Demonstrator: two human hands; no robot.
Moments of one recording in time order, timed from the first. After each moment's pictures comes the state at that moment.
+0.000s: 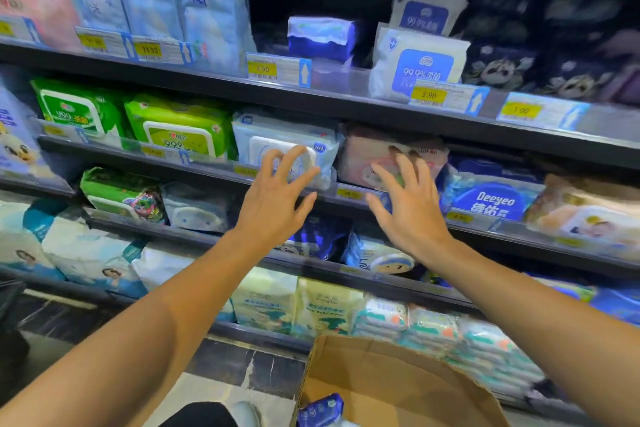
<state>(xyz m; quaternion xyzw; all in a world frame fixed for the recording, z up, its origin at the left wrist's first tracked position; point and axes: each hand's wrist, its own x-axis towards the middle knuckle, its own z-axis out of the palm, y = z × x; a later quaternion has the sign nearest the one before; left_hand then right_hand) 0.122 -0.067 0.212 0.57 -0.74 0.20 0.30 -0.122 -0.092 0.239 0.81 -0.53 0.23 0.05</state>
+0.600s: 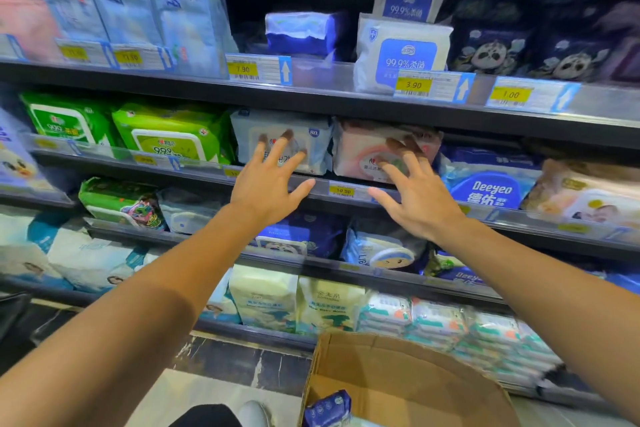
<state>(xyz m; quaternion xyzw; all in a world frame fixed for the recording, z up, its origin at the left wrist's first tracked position) 0.124 -0.093 0.238 0.67 -0.72 0.13 0.13 -0.151 -0.120 0.247 0.83 -0.54 0.13 0.07</state>
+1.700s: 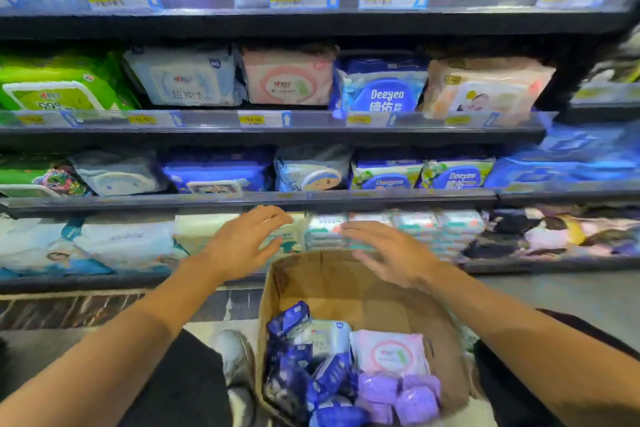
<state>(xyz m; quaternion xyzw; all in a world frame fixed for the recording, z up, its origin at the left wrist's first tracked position) 0.041 0.026 0.118 0.45 -0.88 -0.03 0.12 -0.286 0.033 0.089 0.89 -0.41 0.18 -0.12</state>
